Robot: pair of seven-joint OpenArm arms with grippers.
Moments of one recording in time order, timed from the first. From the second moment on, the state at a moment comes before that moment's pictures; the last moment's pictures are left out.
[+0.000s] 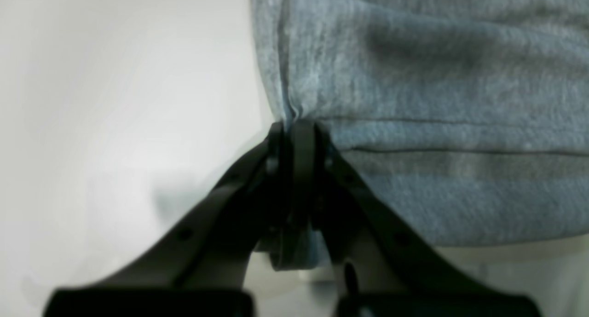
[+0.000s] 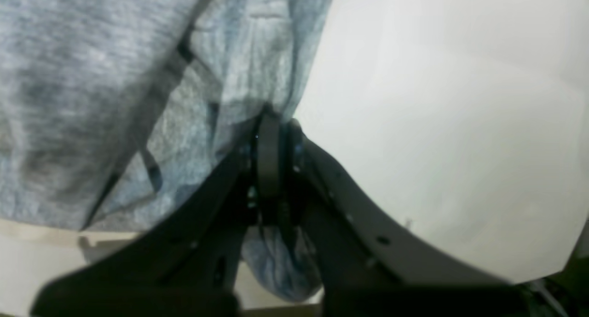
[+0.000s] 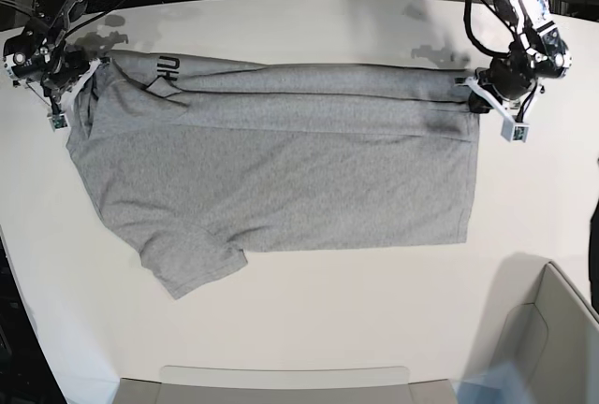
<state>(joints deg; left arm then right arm) 14.2 -13.2 -31.5 88.0 -20.6 -25.9 56.6 -8.5 10.3 38.0 93.7 1.7 44.1 -66.4</state>
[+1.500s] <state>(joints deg) 21.2 -17.0 -37.1 96.7 -16.2 -24.7 66.5 -19.3 2.2 30.6 111.8 0.3 43.8 -70.8</state>
